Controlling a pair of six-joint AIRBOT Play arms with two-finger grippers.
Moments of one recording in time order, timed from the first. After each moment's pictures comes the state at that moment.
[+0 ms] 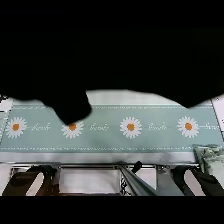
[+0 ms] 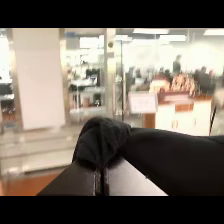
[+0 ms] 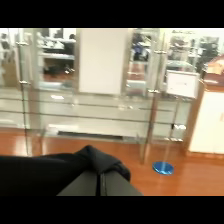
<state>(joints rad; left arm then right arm) 0.04 -0.59 1.80 1.15 -0.93 -1.38 -0.32 -0.79 2.03 -1.19 1.15 1.41</state>
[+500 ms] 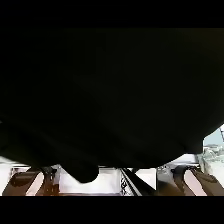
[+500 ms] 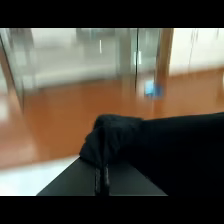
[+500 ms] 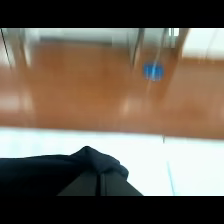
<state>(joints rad) 0.04 -0.63 1.82 1.29 -1.36 -1.44 -0.32 -0.86 2.07 -1.31 1.57 1.43</state>
